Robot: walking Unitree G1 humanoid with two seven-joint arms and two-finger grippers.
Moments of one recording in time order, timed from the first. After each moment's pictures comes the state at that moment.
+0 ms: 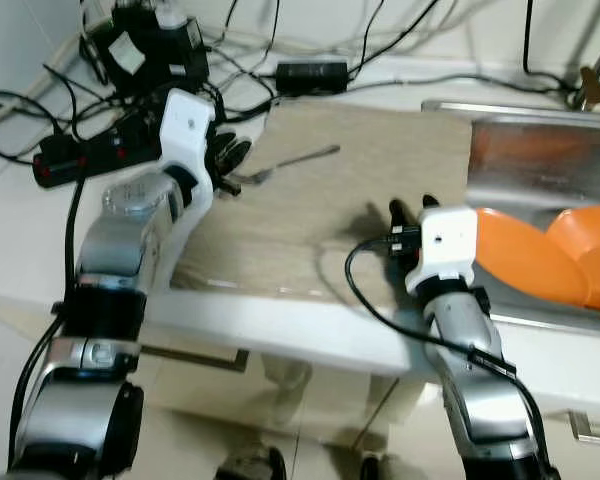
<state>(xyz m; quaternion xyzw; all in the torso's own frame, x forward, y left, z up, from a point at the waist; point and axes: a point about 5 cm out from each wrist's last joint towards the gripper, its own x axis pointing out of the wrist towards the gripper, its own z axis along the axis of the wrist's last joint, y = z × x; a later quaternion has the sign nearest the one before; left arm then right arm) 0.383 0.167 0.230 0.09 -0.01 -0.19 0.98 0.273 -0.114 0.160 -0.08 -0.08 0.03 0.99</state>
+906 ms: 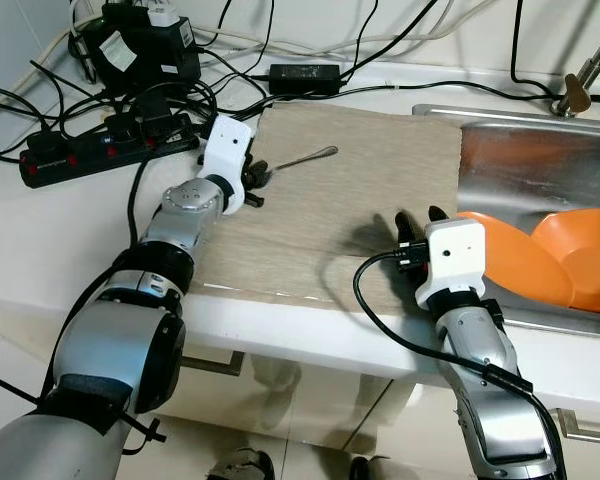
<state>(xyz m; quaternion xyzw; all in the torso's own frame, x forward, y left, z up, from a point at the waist) 0.407 0.135 0.178 0.10 0.07 -0.21 0.97 0.263 -0.128 0.157 -0.11 -0.07 0.04 0.99</state>
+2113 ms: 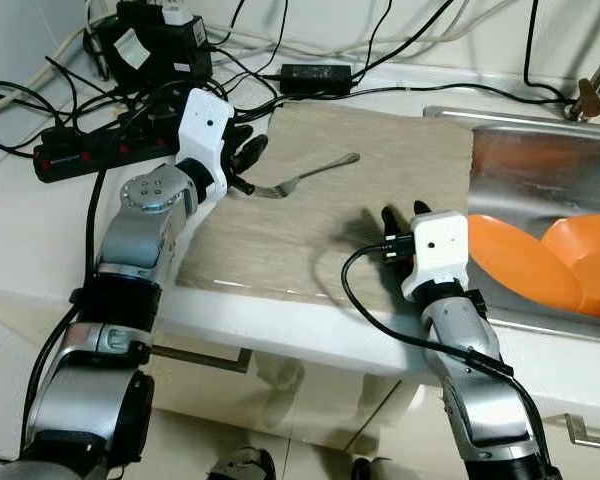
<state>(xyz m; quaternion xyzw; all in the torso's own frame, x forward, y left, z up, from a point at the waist) 0.387 0.152 0.213 0.10 0.00 -0.23 0.97 0.273 -0.116 0.153 -0.09 -0.07 0.05 0.99</state>
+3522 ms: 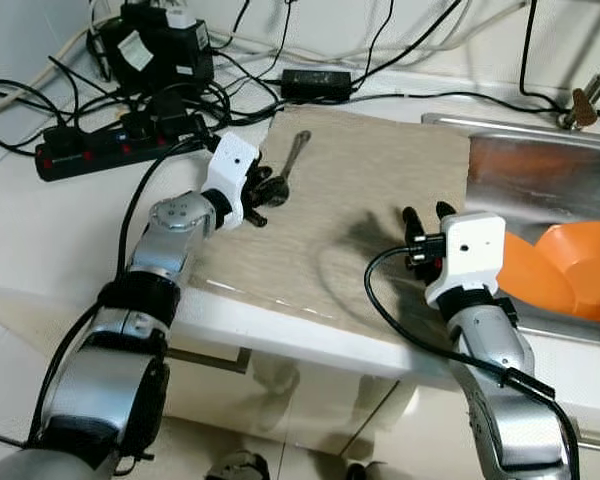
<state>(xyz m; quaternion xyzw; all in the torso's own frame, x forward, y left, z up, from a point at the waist) 0.367 0.136 0.173 0.11 0.03 -0.33 0.94 0.255 -0.133 0.167 -0.08 -0.07 0.04 0.99</state>
